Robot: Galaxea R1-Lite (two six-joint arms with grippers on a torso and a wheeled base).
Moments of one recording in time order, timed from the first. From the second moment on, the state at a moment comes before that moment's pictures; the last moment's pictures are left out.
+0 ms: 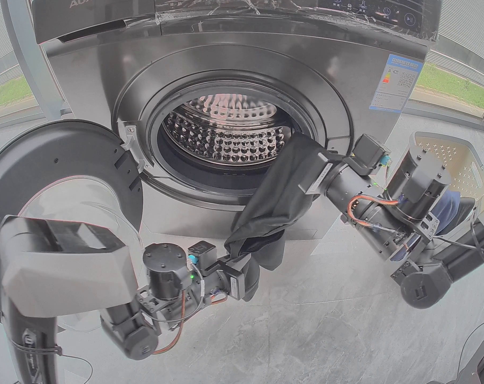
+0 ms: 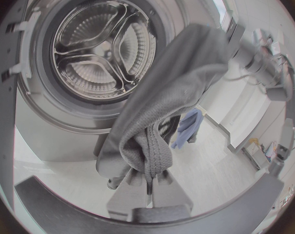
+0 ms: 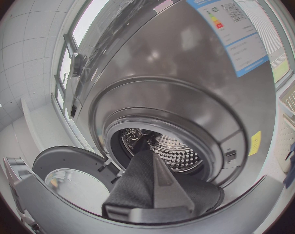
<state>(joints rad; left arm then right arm) -0.65 2.27 -0.61 -1.55 -0.04 -0.13 0.69 1.90 -0.82 -1.39 -0.16 0.29</state>
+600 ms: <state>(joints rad) -0.55 1.78 -0.35 -1.55 -0.17 -0.11 0.53 1.73 -0.57 -1.35 -0.15 0.29</state>
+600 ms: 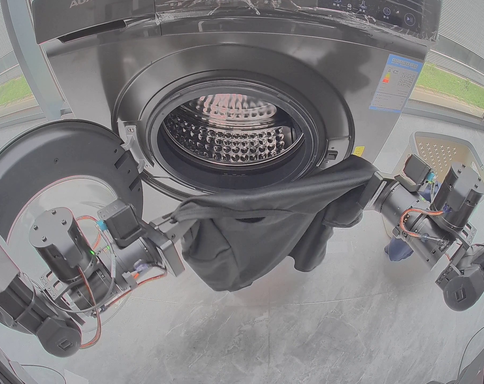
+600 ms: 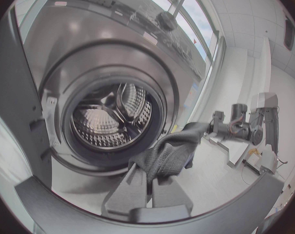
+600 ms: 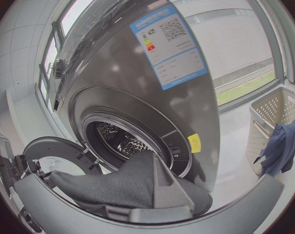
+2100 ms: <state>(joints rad) -0.52 1.69 -0.48 -1.55 -0.13 -0.13 0.53 1.73 -0.53 -1.36 -0.14 0.28</state>
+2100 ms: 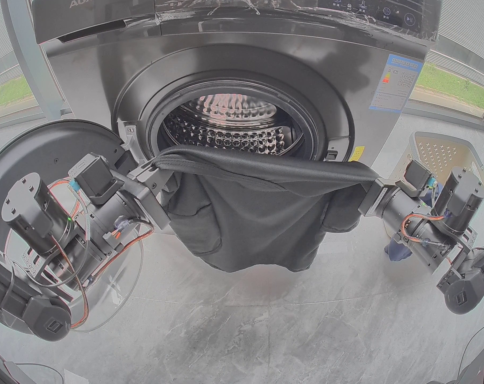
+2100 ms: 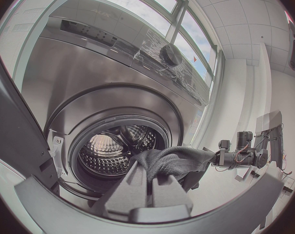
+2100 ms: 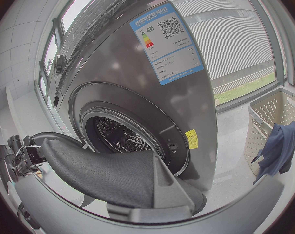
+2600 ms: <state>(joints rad) -0.51 1.69 -0.50 -1.55 -0.13 -0.14 0.53 1.73 -0.53 -1.35 -0.14 0.28</state>
